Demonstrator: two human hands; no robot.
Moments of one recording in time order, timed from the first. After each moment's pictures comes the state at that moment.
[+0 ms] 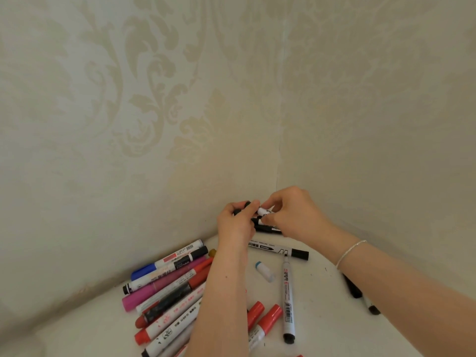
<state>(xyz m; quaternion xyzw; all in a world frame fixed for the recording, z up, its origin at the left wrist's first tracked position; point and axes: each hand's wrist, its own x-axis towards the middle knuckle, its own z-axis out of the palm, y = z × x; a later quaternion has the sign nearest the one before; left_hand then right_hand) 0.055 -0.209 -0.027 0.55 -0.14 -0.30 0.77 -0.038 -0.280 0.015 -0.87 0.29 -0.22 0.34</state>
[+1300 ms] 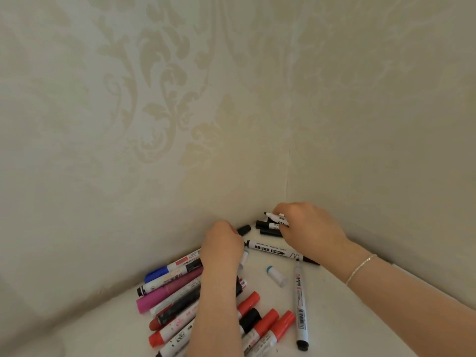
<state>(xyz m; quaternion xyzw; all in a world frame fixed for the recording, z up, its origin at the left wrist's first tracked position) 0.084 -0.177 -0.035 0.91 -0.25 -0.08 0.33 -0.044 -0.272 0.008 -0.95 0.28 -0.14 0.03</state>
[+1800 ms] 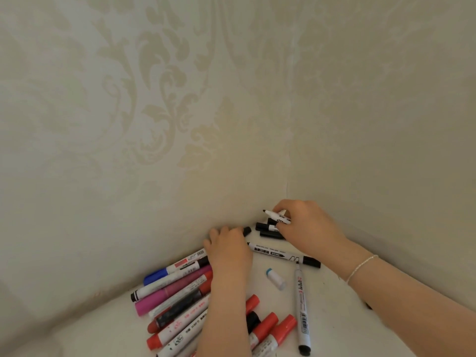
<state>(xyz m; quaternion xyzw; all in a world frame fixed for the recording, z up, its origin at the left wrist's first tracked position) 0.070 -0.184 -0.047 0.93 -0.33 0.03 0.17 -0.041 -0.278 0.008 -0.91 0.32 -0.18 0.18</state>
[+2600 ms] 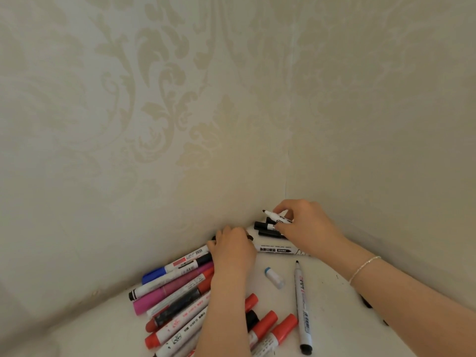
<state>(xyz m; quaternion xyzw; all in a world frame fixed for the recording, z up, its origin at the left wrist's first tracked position) 0.071 -0.192 -0.051 0.92 -0.33 -0.02 0.20 -0.043 -0.279 0.005 -0.88 0.32 -0.20 0.28</state>
